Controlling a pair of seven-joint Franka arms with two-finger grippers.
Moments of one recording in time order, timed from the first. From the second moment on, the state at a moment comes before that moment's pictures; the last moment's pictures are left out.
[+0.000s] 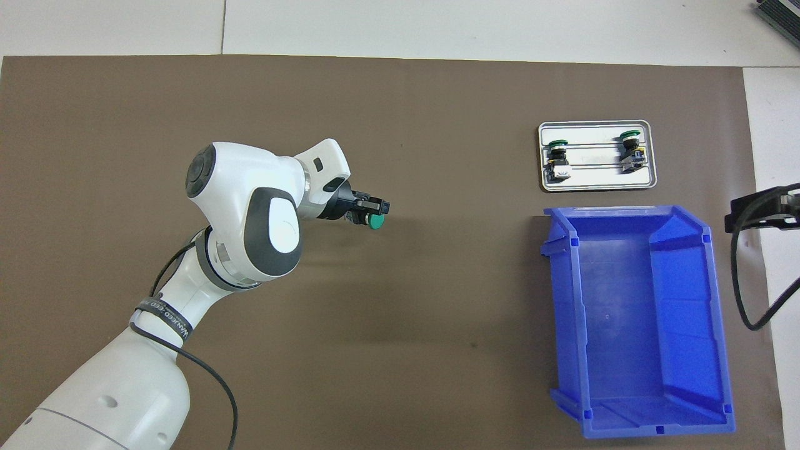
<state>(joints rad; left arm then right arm) -0.50 0.37 0.03 -1.84 -0.94 2.33 0.48 0.02 -0.05 -0.04 -1.53 -0.06 1.43 0.09</state>
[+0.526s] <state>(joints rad) -0.32 0.29 0.03 -1.99 -1.52 2.15 0.79 0.02 -0.05 -0.04 -1.53 -0.06 1.43 0.09</state>
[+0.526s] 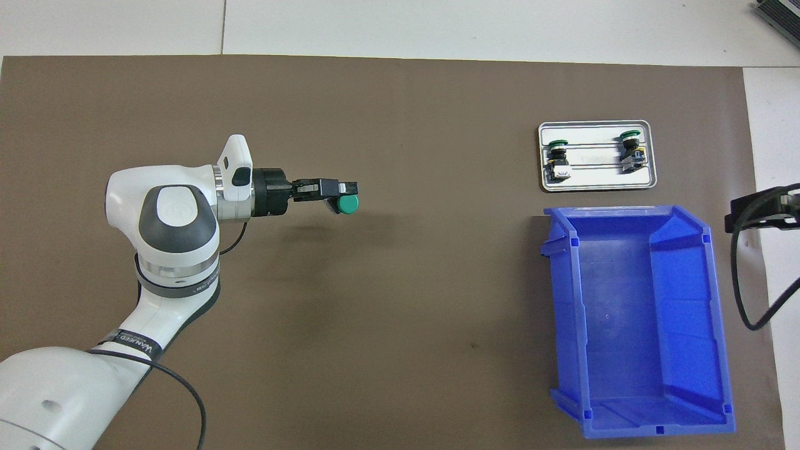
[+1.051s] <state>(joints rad) -0.32 0.22 0.02 -2.14 -1.98 2.16 0.81 0.02 -0.05 -0.04 -1.53 -0.06 1.43 0.09</state>
